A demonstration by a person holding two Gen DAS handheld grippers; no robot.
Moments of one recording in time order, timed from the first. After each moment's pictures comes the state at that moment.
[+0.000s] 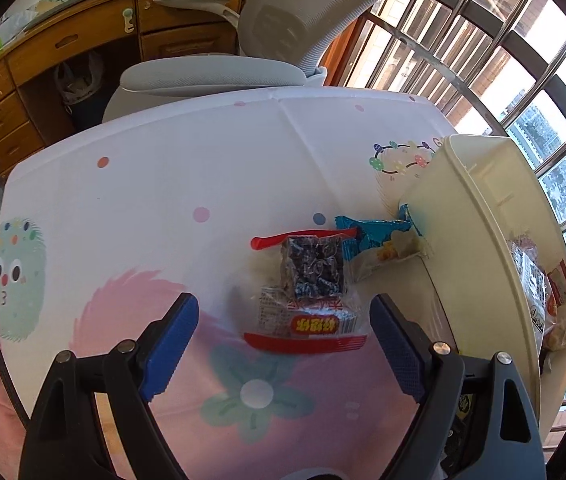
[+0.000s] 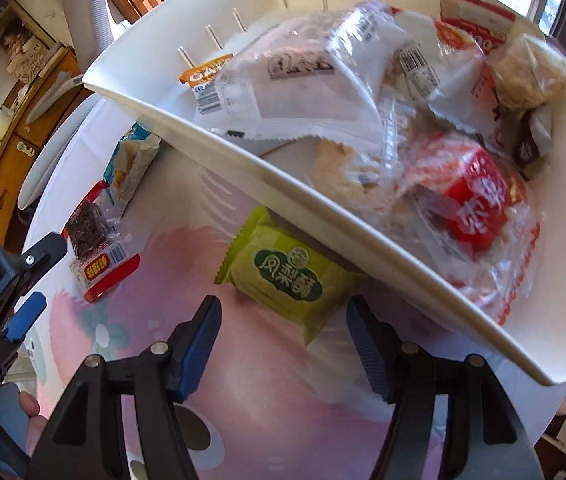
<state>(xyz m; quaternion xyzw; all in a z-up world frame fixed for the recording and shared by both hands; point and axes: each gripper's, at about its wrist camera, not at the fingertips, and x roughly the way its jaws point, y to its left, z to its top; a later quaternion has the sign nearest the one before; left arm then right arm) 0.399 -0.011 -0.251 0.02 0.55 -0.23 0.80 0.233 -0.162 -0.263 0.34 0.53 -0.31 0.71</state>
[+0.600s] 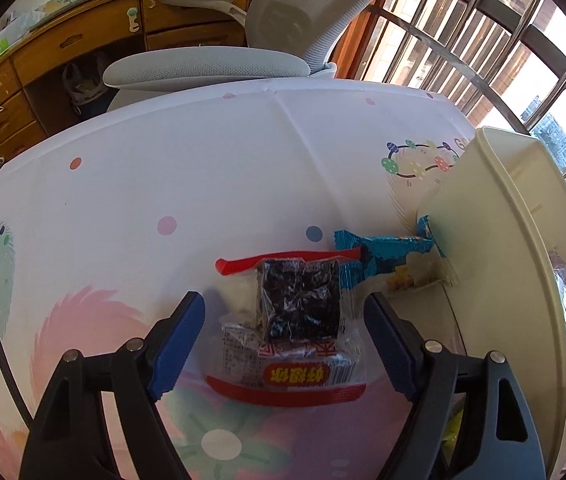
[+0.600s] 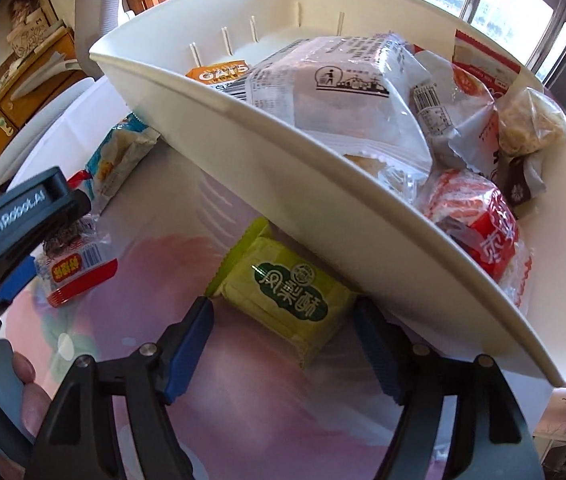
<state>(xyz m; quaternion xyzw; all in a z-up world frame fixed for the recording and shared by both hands) 0.417 -0.049 -0.286 0.03 0.54 -0.19 0.82 0.287 -0.131 -0.283 0.25 0.54 -0.36 0.72</state>
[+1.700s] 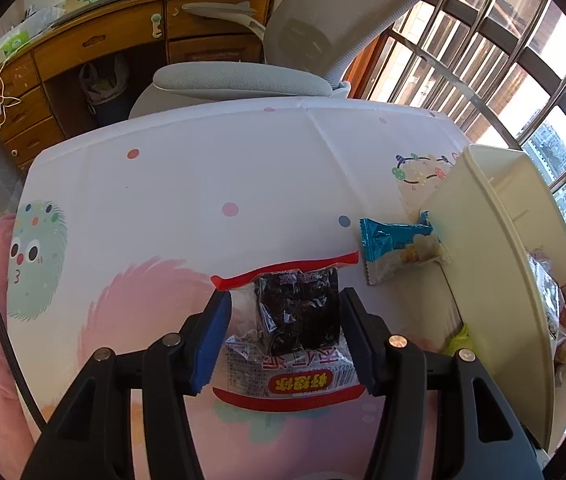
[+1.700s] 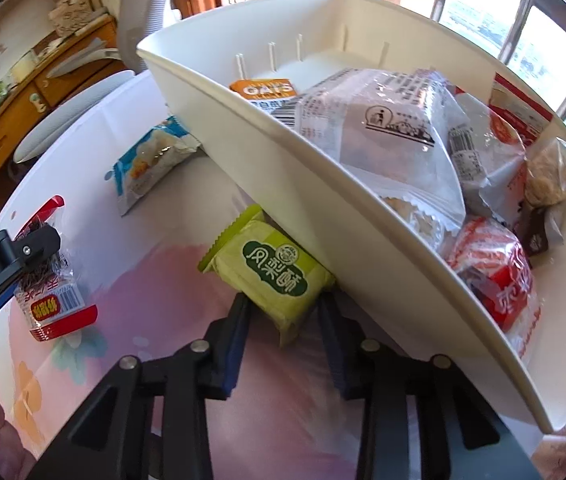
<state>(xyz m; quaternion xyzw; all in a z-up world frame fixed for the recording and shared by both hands) 0.392 0.006 -0.254 0.01 0.53 -0.19 0.83 0.292 -0.148 -0.276 0.21 0.53 -0.30 0.77</state>
